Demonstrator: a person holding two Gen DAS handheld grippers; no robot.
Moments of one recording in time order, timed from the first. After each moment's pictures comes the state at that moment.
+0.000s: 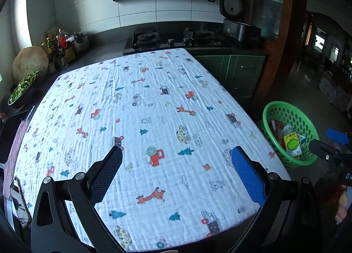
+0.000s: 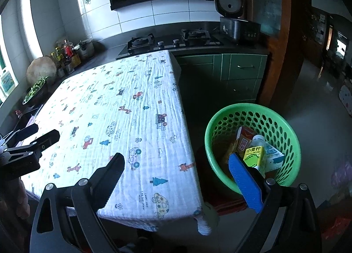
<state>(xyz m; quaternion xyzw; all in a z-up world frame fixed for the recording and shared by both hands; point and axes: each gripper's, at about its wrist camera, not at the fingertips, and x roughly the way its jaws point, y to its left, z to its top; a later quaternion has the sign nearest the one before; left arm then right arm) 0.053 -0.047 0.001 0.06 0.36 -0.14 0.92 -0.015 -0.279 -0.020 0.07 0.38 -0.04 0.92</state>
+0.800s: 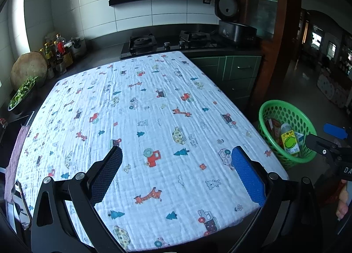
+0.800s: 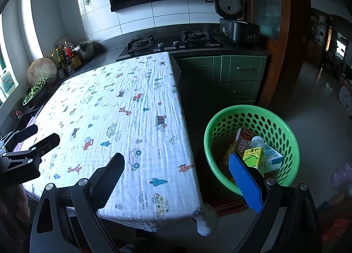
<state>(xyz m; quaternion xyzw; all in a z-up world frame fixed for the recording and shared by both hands) 0.045 -0.053 0.005 0.07 0.35 -0.14 0.92 -0.019 -0.280 -0.017 0.07 0.37 -0.04 0.92</state>
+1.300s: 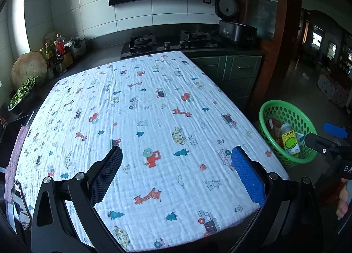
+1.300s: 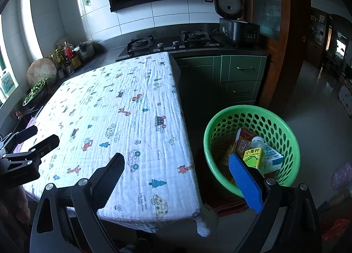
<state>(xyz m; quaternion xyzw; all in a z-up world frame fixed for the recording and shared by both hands) 0.047 -0.053 0.005 0.07 0.35 -0.14 0.92 -0.019 -0.280 -0.017 0.07 0.37 -0.04 0.92</state>
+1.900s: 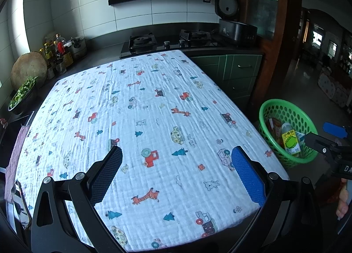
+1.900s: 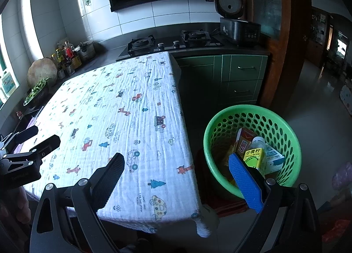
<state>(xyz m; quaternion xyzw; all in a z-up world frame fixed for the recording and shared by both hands) 0.048 -0.055 0.004 0.07 0.35 -0.14 0.92 -0.014 -0.282 -0.018 0.08 0.37 -0.04 0.92</state>
